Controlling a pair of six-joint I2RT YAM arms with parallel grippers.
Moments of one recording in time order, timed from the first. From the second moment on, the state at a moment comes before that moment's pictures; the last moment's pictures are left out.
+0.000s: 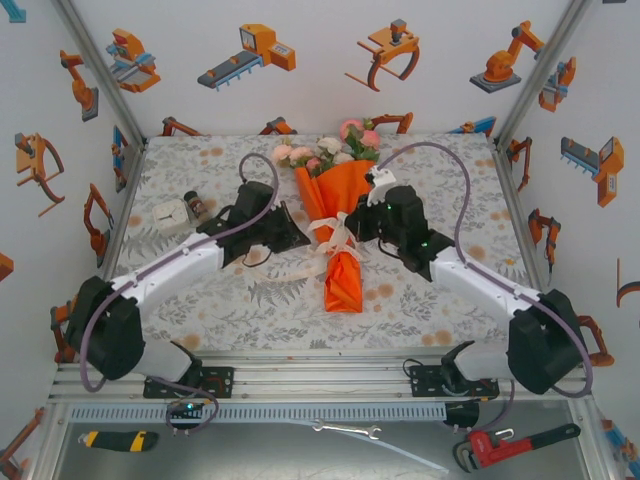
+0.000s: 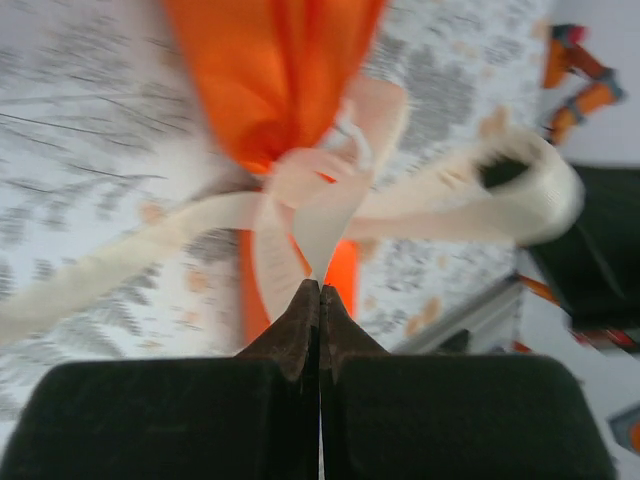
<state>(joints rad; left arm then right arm) -0.70 1.41 0.99 -0.23 0.18 -0.93 0.58 1.35 0.87 0.08 -0.15 0.32</state>
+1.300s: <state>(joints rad) -0.77 1.28 1.02 -0.24 -0.16 -1.05 0.62 1.33 0.83 0.05 -0.25 0.26</state>
